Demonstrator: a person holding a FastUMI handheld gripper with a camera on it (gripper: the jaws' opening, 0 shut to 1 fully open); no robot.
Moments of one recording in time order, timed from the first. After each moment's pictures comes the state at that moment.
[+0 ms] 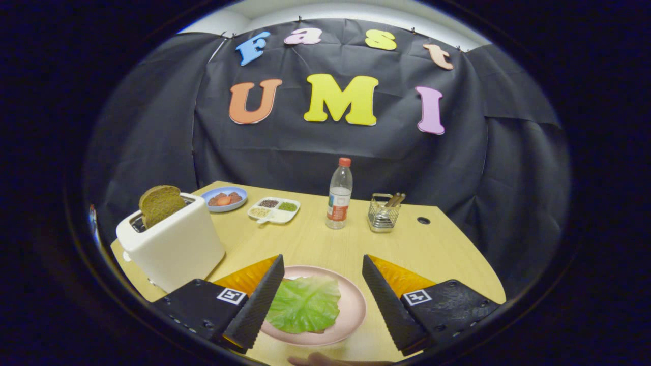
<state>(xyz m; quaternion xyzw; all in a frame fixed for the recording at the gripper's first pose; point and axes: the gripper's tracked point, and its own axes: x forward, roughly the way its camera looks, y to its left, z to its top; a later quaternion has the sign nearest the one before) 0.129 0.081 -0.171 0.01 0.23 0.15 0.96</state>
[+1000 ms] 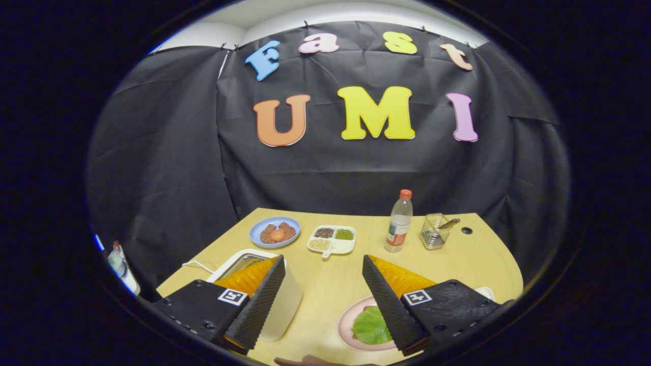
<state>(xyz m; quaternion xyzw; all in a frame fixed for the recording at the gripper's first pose) 0.123 0.225 -0.066 0.07 0.25 0.22 0.94</state>
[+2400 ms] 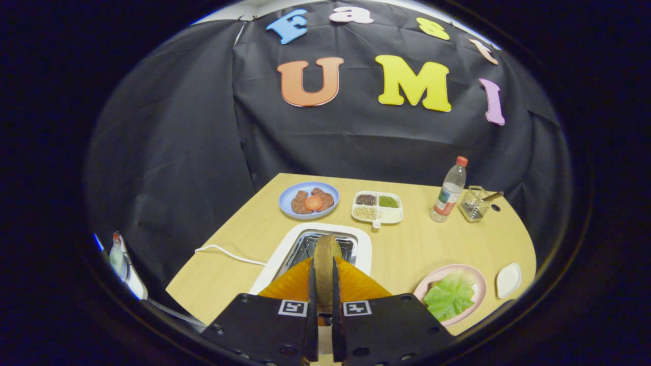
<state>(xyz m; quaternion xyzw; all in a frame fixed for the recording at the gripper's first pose) 0.079 0.351 -0.110 0.02 0.32 0.22 0.92</state>
